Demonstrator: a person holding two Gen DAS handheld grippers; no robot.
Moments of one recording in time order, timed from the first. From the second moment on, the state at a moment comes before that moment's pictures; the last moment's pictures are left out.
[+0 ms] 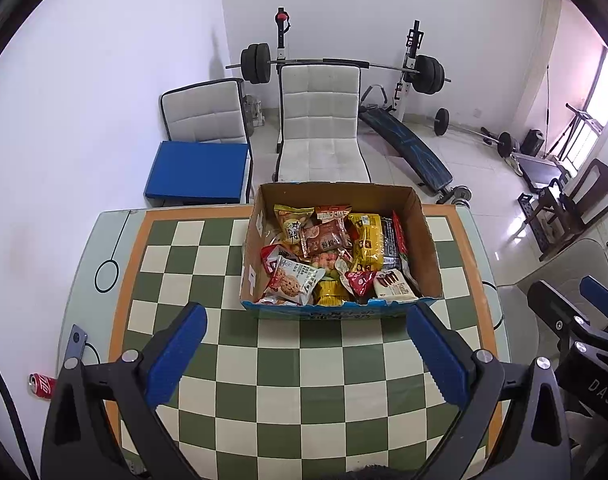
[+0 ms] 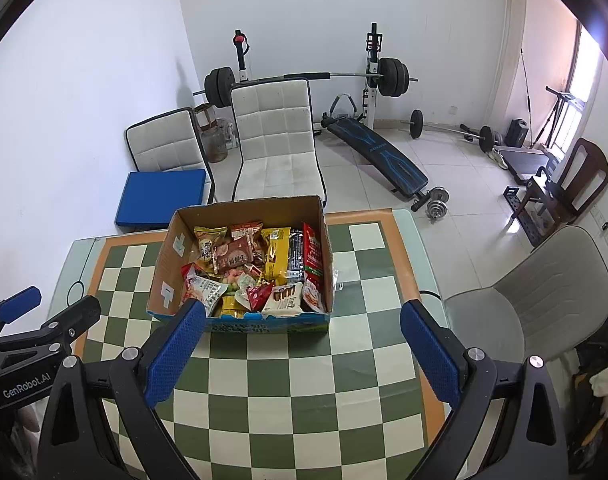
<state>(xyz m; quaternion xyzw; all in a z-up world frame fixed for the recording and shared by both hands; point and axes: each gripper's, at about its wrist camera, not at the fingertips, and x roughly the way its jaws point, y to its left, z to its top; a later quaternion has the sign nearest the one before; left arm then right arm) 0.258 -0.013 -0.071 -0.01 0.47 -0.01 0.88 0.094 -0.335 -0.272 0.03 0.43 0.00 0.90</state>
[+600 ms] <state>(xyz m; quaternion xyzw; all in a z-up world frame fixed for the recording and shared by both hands) 0.258 -0.011 -0.071 -0.01 0.47 -0.01 0.88 0.093 -0.340 -0.276 0.04 0.43 0.00 0.90</state>
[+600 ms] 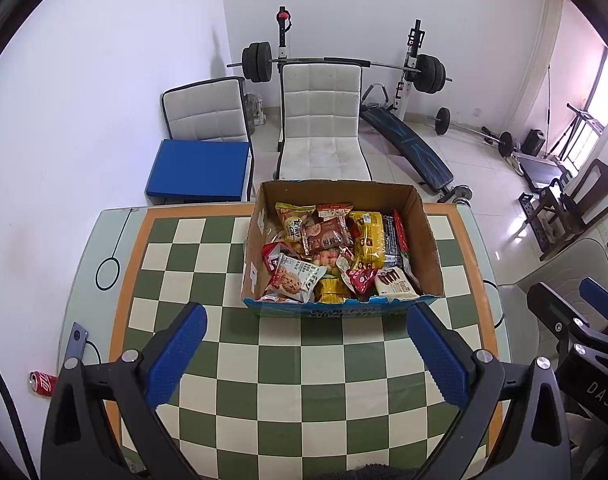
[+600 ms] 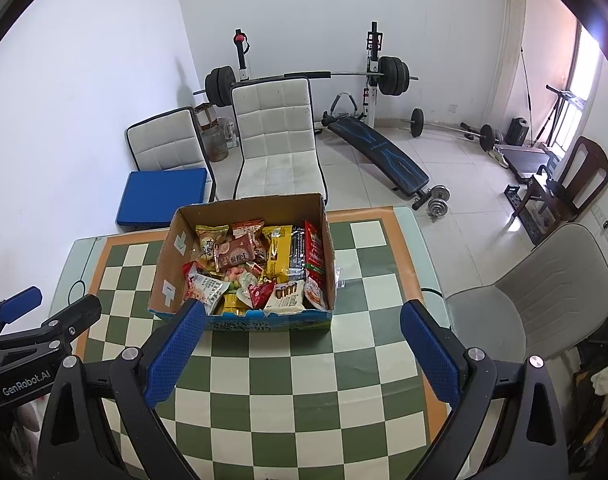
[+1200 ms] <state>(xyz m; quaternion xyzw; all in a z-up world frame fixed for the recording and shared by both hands) 0.257 -0.011 -0.072 -0.01 0.47 -0.01 0.88 0.091 -0.339 -0.276 0.03 0.43 0.00 0.90</state>
